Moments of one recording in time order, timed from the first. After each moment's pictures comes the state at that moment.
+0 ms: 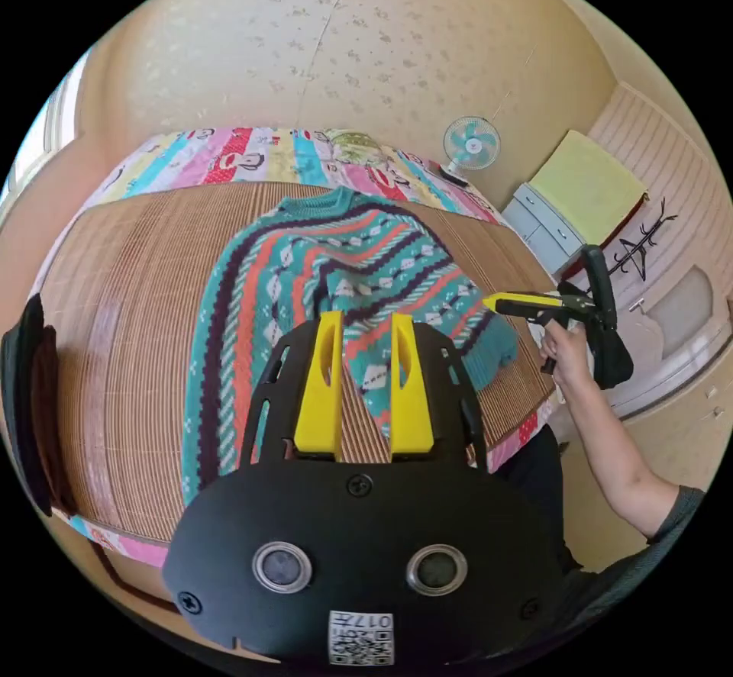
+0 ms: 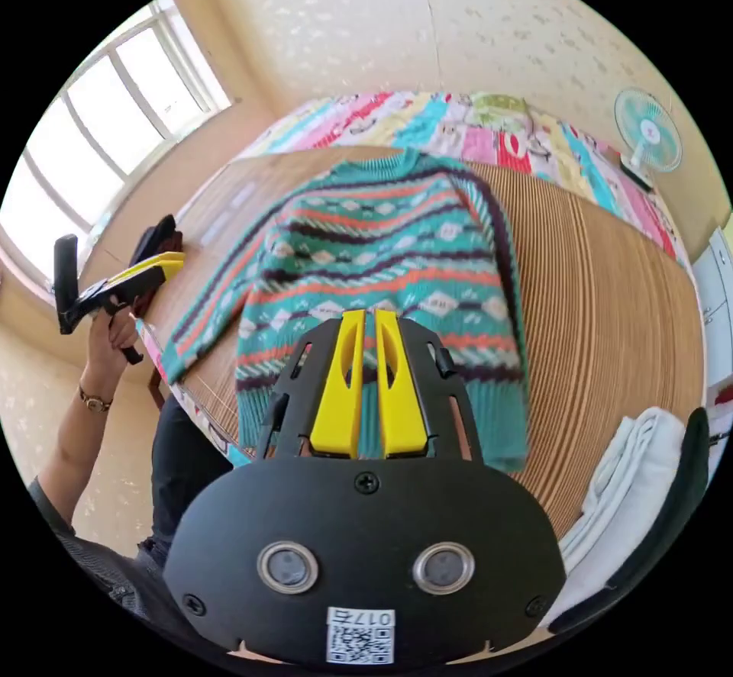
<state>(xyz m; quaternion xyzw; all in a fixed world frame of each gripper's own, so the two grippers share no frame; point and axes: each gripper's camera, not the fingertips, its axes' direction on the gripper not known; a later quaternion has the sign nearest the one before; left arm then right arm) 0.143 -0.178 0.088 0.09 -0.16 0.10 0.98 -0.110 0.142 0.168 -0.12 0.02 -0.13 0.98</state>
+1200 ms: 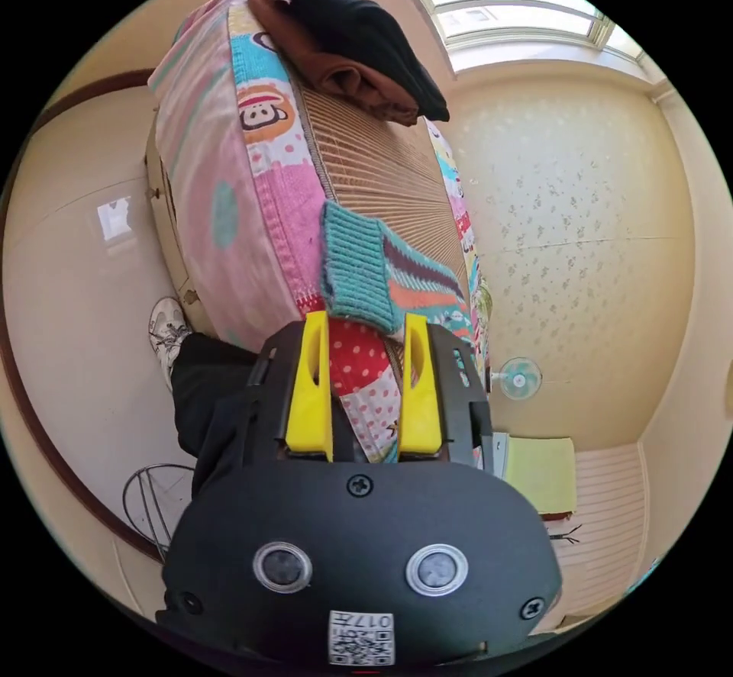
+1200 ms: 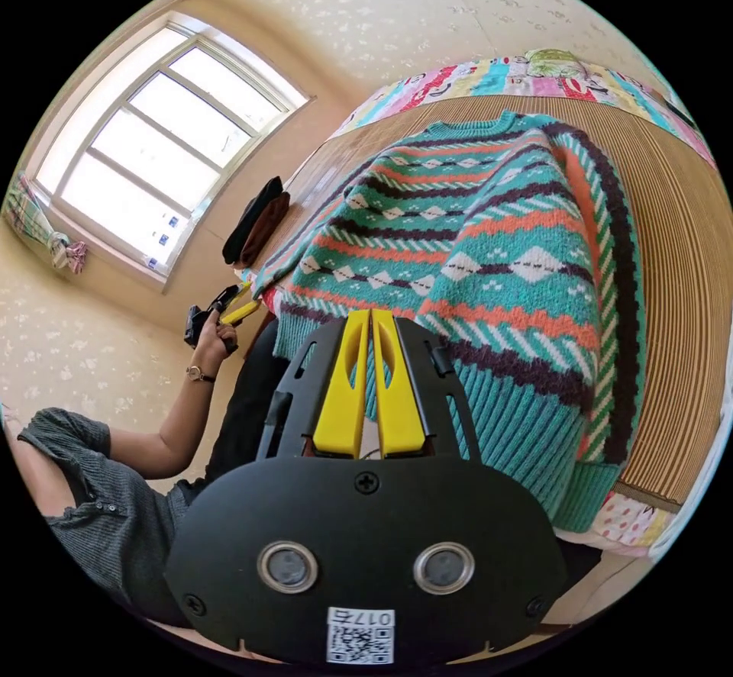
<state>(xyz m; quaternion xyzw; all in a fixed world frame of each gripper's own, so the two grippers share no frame) -0.071 0.094 -0.110 0.38 -0.06 -0.36 0.85 -0.019 0.258 0.057 -0.08 -0.16 -0.17 0.97</state>
